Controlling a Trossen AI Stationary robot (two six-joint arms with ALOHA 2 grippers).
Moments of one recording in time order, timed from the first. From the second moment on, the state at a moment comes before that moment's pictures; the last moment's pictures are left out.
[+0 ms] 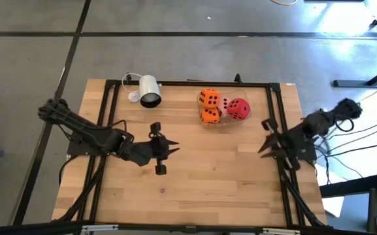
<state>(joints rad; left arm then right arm) -0.39 1.29 1.18 -0.38 -0.62 -0.13 0.53 0.51 0.66 -0.12 0.01 -0.22</state>
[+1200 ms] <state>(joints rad) -0.46 1.27 1.18 -0.41 -0.67 -0.25 -0.12 0.23 0.19 0.18 -0.38 0.09</state>
